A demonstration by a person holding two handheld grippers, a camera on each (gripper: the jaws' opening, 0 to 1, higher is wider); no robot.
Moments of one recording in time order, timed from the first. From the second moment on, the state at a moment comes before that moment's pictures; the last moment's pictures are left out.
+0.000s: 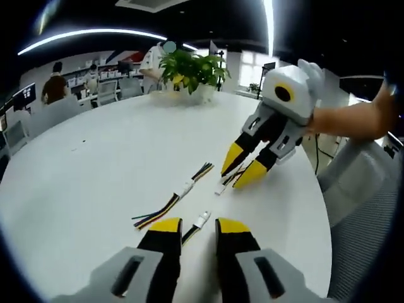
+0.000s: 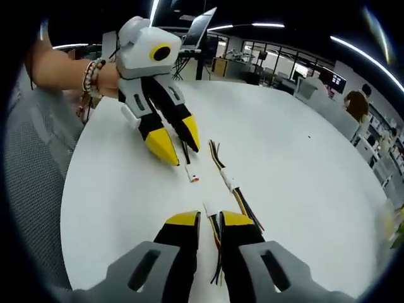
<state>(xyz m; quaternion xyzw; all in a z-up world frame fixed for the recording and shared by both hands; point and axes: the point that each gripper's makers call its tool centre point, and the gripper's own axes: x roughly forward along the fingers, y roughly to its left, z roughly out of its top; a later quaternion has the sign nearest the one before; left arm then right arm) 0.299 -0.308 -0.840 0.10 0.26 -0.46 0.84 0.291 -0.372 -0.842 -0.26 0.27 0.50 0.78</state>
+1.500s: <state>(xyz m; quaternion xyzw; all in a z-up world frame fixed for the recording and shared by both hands) 0.283 -0.329 -0.820 0.10 0.25 -0.52 0.81 0.277 -0.348 -0.821 -0.37 0.17 0.54 0.74</state>
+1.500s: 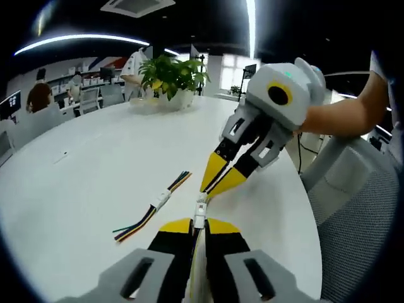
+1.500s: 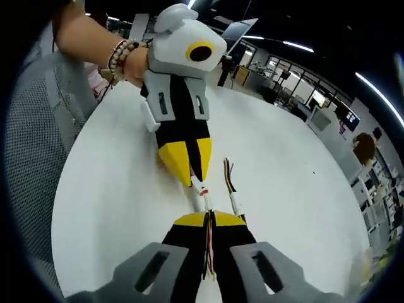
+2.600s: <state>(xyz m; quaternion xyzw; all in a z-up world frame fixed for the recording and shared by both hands) 0.277 -0.327 -0.822 0.04 0.28 -0.52 0.81 0.278 -0.343 -0.829 -0.61 0.09 0.50 0.60</state>
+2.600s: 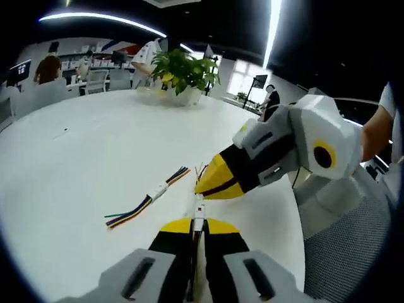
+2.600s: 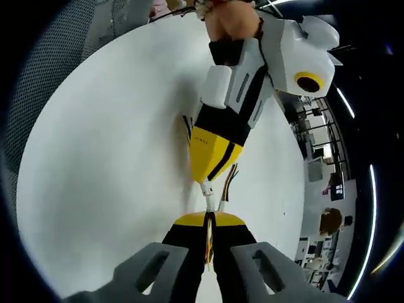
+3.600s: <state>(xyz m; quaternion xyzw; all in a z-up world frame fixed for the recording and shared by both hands) 0.269 -0.318 -0.844 0.20 0.28 -0.53 0.77 0.284 -0.343 -0.849 -0.23 0.22 0.54 0.78</state>
